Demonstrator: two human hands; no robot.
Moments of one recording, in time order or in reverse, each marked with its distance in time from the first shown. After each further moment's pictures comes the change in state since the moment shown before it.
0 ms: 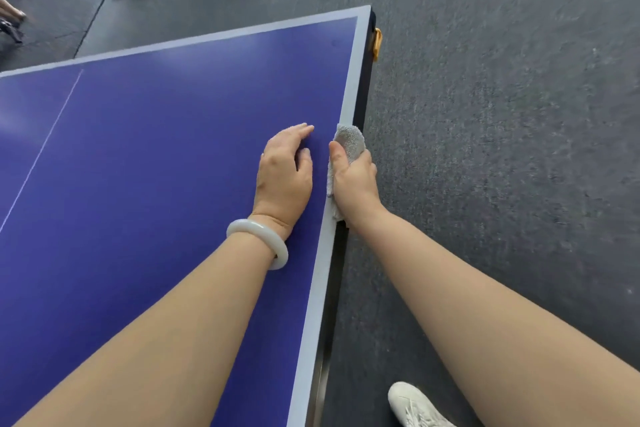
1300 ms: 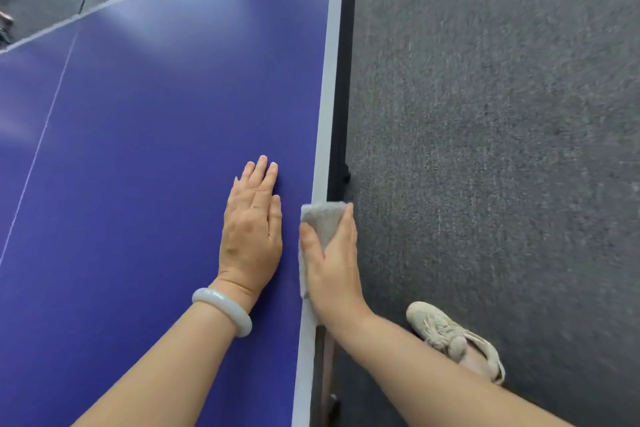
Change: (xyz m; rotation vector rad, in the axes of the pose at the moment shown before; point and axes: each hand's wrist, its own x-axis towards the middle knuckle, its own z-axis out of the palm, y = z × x) left_hand -0.234 -0.052 -0.048 0.263 -0.089 0.066; right_hand -0.253 0.151 0.042 0.058 -0.048 -0.069
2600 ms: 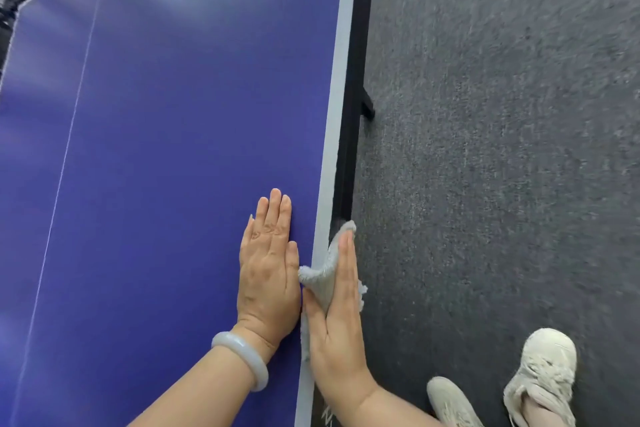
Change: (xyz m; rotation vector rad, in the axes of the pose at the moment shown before) left_hand -0.235 0.001 -0.009 0.066 -0.070 -0.057; right_hand -0.208 0.117 0.029 0.176 -0.007 -0.261
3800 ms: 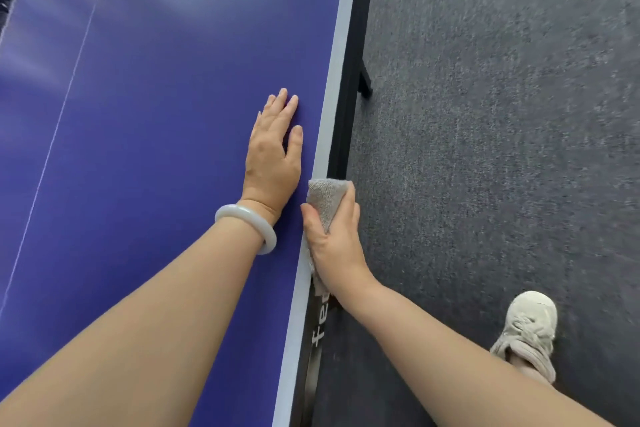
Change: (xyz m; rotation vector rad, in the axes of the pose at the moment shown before) left_hand -0.004 0.006 -0.009 -0.208 0.072 -0.023; right_hand -0.046 0.029 -0.008 -0.089 -0.136 0.298
